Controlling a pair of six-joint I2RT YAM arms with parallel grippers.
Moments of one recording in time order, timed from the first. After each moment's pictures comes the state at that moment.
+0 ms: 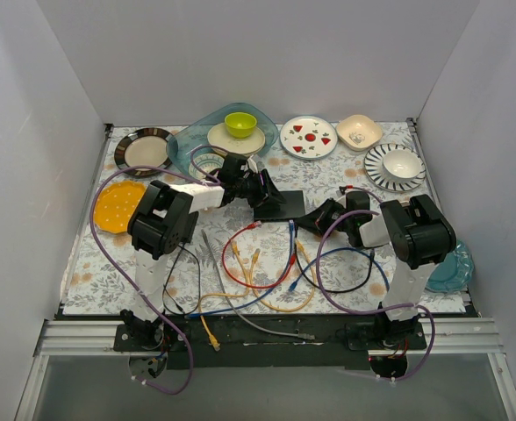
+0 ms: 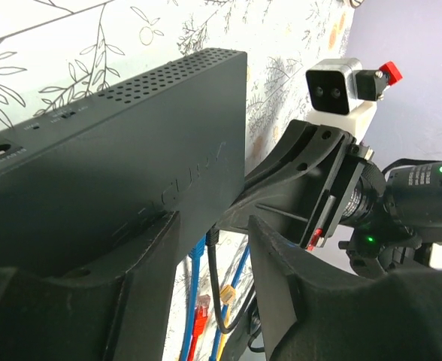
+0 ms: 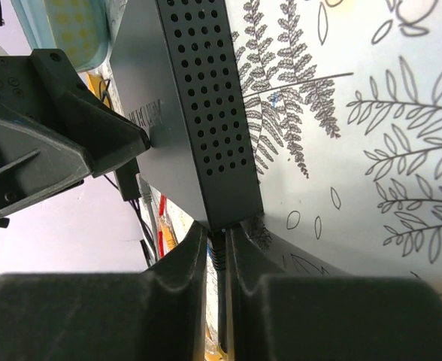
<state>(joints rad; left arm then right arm) -0.50 2.12 1.33 0.10 0.63 -0.91 0.24 1.87 0.57 0.73 -0.62 1.11</state>
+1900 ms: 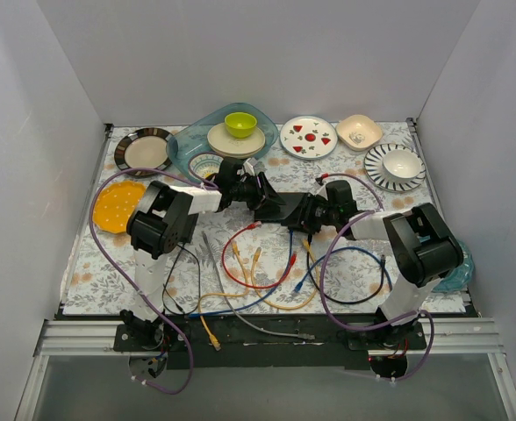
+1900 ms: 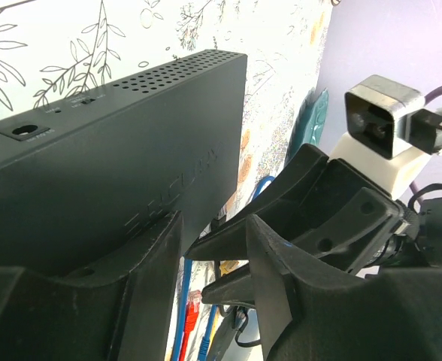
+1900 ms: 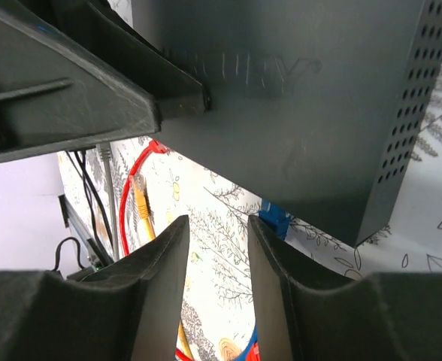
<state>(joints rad) -0.48 2.12 1.25 0.24 0.69 -0.99 0.40 1.73 0.72 0.31 -0.54 0.80</state>
